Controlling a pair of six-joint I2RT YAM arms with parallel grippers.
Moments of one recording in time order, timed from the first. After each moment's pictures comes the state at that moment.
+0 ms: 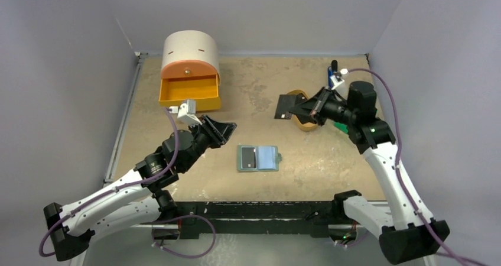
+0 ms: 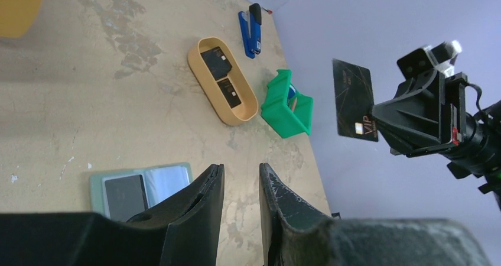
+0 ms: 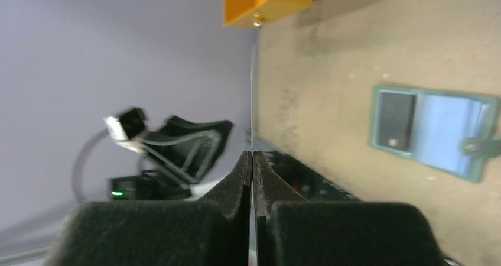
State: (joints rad) left arm -0.95 0.74 0.69 -0.09 -0.42 -0.90; right arm 0.16 0.95 0.99 -0.41 -0.71 1.13
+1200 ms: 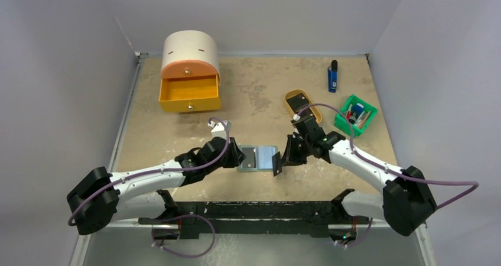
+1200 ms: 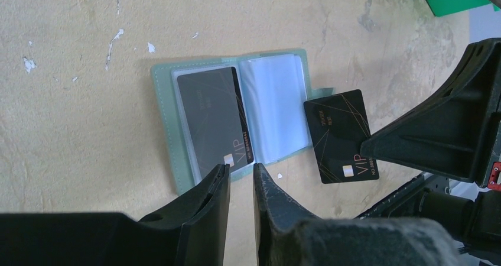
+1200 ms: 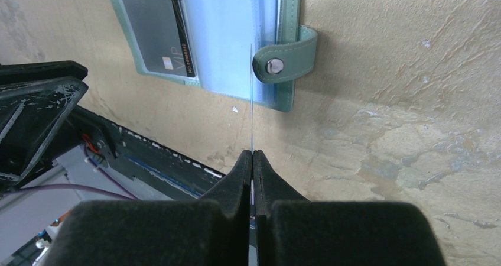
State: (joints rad) left arm -0.95 1.13 0.49 0.02 -0.22 -0.89; right arm 0.58 1.20 0.68 -0.53 -0.28 0.75
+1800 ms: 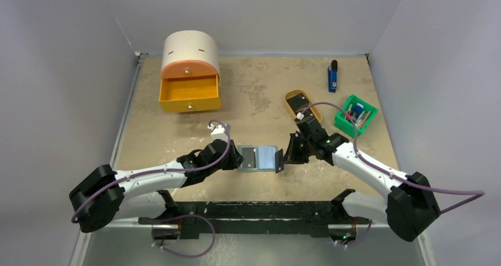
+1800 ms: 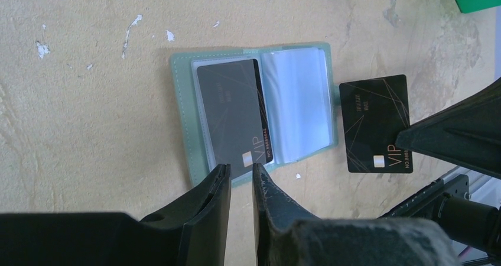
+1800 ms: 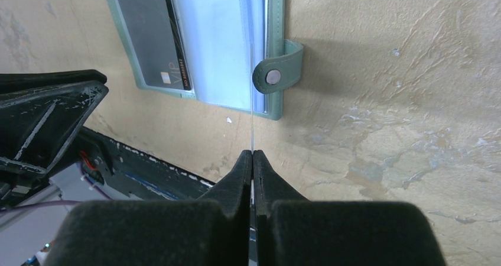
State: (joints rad) left arm -0.95 1.16 0.46 0.05 -0.24 -0.91; right arm 0.58 1.16 0.67 -0.52 -0.21 0.76
